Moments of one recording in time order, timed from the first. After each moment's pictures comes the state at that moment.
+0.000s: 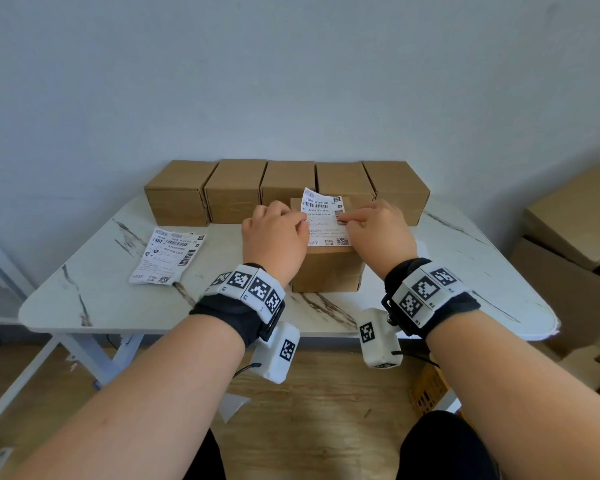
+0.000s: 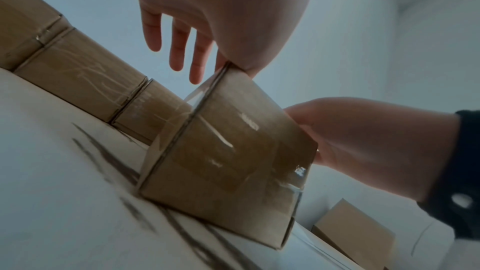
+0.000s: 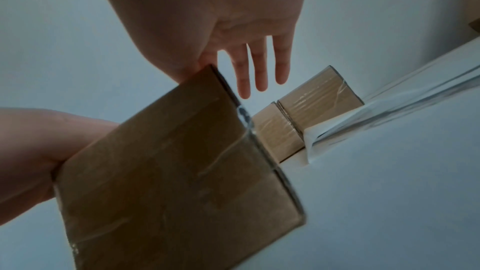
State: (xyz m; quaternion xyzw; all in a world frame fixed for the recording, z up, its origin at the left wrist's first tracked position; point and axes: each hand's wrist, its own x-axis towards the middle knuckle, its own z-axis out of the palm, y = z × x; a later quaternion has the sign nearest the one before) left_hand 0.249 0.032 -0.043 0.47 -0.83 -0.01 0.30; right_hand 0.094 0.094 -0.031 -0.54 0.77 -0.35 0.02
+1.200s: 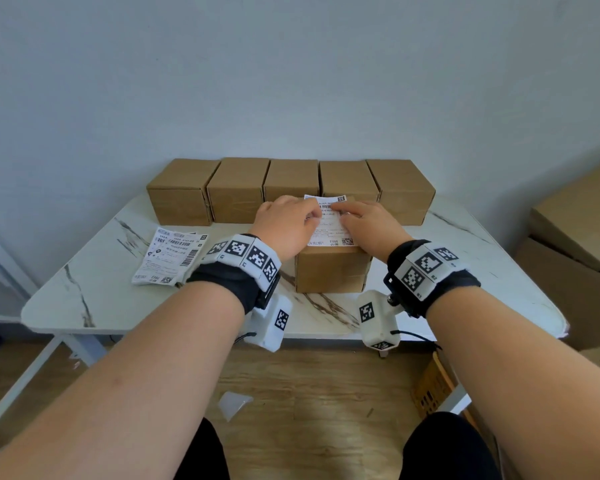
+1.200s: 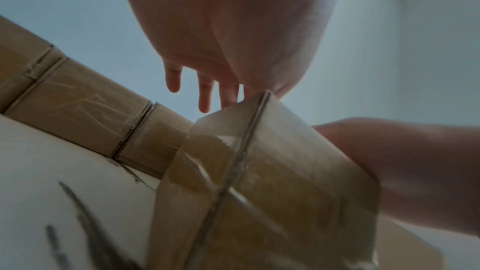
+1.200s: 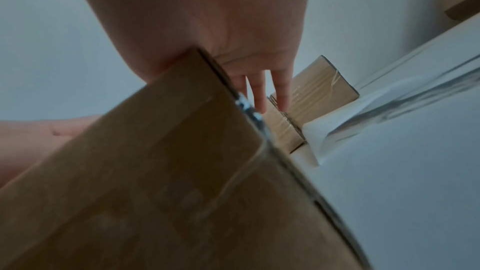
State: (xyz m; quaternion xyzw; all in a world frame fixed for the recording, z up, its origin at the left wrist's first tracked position) left_hand 0.244 0.004 -0.020 0.39 -0.90 -0.08 0.16; right_hand 0.079 0.055 -0.036 -0.56 0.75 -0.32 0.16
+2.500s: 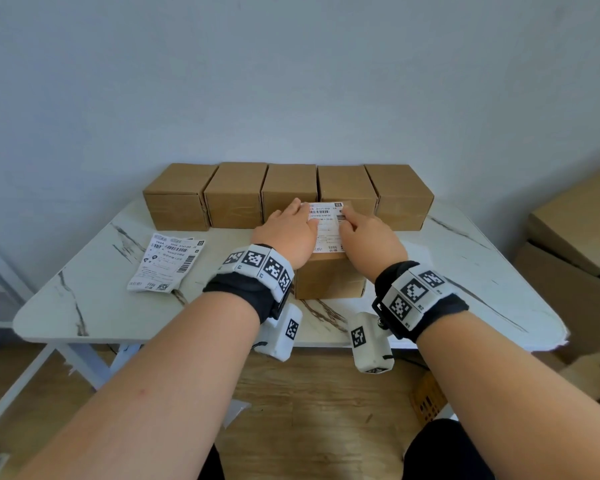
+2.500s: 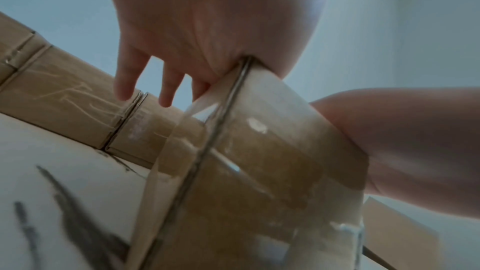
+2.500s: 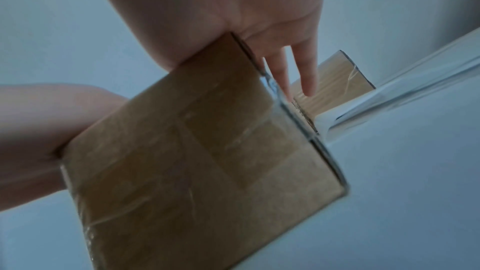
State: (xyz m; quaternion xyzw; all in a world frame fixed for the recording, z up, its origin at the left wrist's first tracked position) left_hand 0.227 -0.004 -0.035 0.48 -0.87 -0.11 0.09; right_hand 0.096 0.067 -0.040 -0.52 0.80 -0.29 0.09
